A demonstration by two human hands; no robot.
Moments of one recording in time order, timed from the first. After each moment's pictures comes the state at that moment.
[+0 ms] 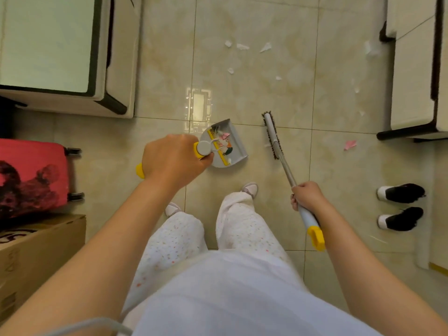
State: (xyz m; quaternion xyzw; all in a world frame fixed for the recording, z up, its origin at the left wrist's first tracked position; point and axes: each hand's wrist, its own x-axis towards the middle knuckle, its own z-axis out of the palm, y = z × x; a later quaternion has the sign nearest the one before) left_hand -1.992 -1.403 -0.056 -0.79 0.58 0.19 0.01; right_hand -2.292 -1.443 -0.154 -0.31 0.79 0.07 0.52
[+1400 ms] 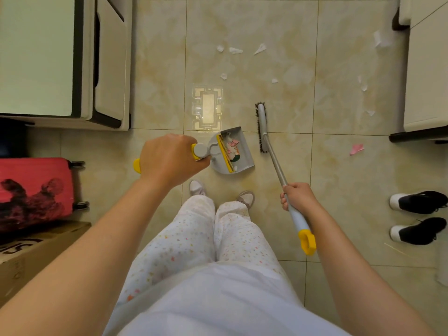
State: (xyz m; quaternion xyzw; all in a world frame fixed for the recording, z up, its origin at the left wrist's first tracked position) left_hand -2.075 -1.517 -0.068 -0.77 0.61 0.16 0.08; right_hand -2.355 -1.536 -0.180 -0.22 0.76 0.00 0.61
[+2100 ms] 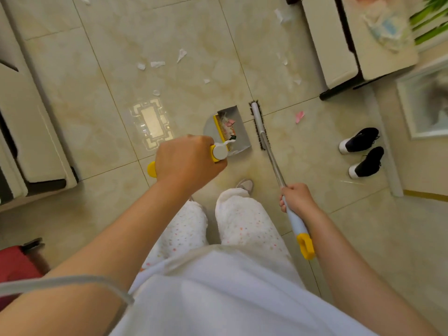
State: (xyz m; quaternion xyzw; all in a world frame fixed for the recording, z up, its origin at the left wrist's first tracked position) left_hand -2.135 -1.612 -0.053 -0.63 0.75 0.19 0.04; right_hand -2.382 -1.527 -0.138 -0.11 0.85 -0.09 0.51
